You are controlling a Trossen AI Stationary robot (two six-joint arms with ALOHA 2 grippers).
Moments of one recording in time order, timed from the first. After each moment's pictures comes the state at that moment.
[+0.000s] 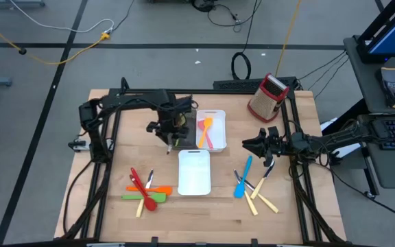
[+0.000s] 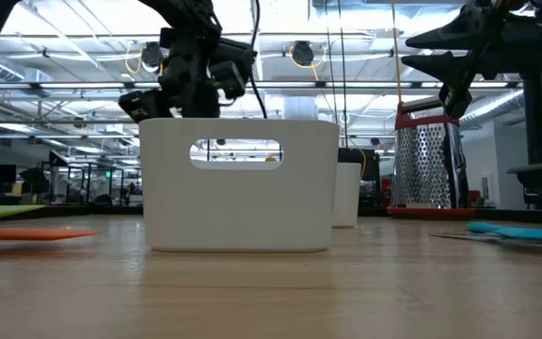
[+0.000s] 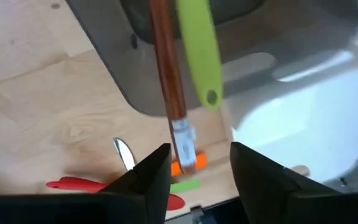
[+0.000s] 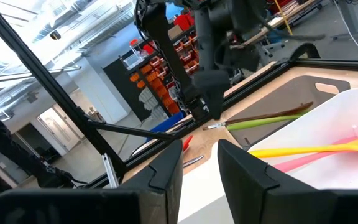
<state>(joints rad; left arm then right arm) 0.36 1.82 1.48 -1.31 0.51 -0.90 0.17 0.64 0.14 0.57 0.23 0.59</state>
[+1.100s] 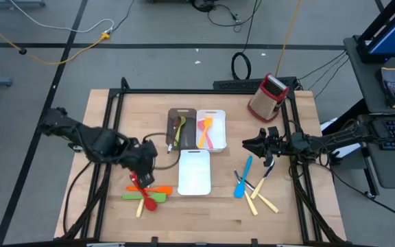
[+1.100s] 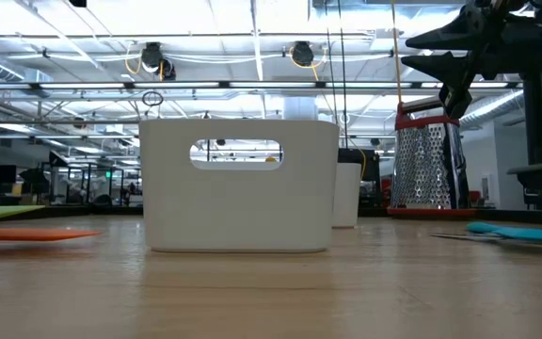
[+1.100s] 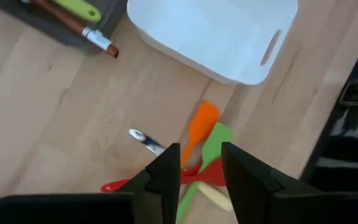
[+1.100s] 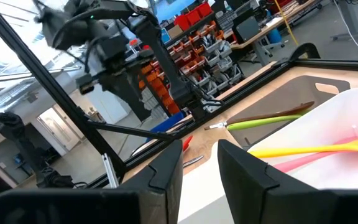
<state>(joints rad) -0.42 1.38 1.47 -1.32 -0.12 -0.91 0.17 0.64 0.14 0.57 0.23 0.59</state>
